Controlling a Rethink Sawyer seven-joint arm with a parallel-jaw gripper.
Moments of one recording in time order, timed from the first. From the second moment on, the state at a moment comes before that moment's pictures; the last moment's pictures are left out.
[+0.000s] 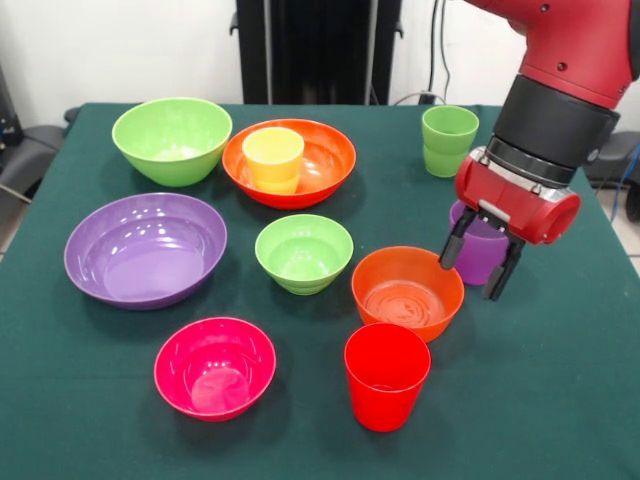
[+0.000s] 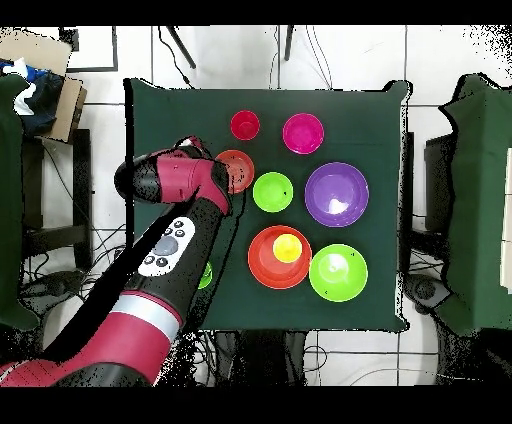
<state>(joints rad) 0.33 -0.21 -0.53 1.24 0.33 0.37 2.68</state>
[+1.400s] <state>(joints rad) 0.33 -0.14 -0.53 1.25 0.33 0.27 2.68</state>
